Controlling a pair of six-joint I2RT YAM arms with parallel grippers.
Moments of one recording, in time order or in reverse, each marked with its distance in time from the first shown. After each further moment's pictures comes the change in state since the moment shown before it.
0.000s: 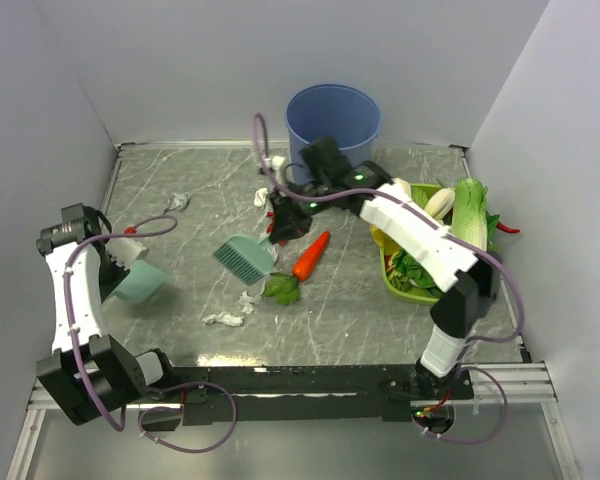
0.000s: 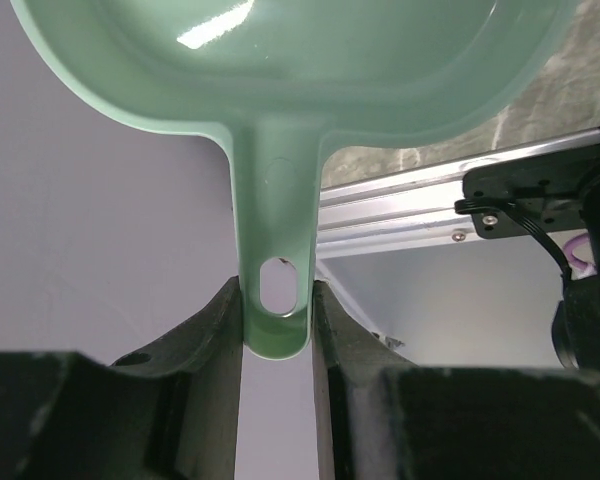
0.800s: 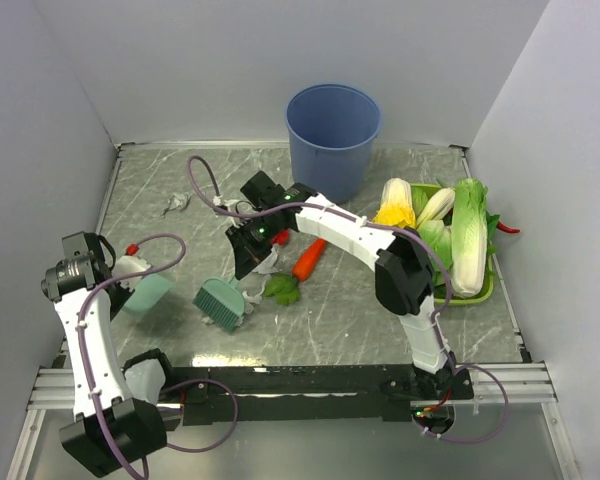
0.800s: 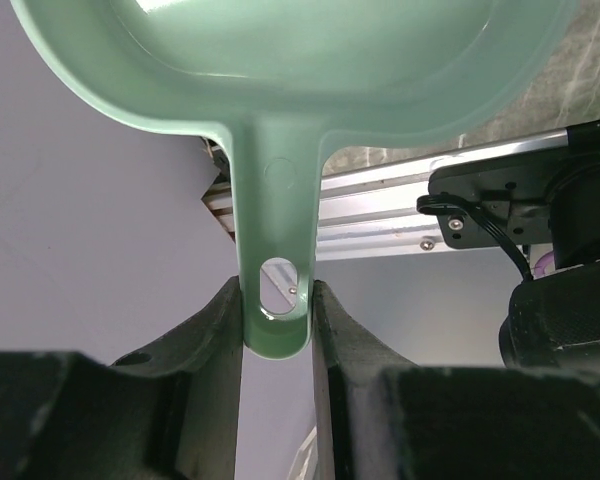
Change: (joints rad) left arm 0.027 -0.283 -0.156 -0.005 0.022 -0.012; right arm 0.159 0.367 0.108 0.044 -0.064 0.210
